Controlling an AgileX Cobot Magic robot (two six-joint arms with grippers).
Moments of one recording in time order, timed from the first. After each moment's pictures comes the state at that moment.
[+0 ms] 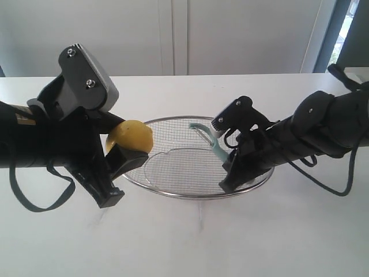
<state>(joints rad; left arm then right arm) -0.74 1.18 -0.74 -0.38 0.23 0.73 0.39 1.76 -0.88 0.76 0.22 -1.20</state>
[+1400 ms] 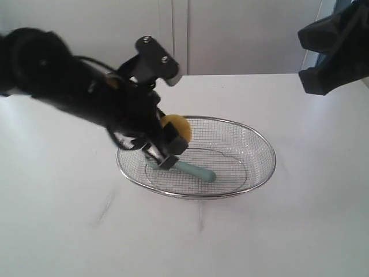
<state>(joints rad) -0.74 1.56 -1.16 -0.33 0.51 0.63 0.39 0.97 -0.98 0.12 0.53 -0.46</state>
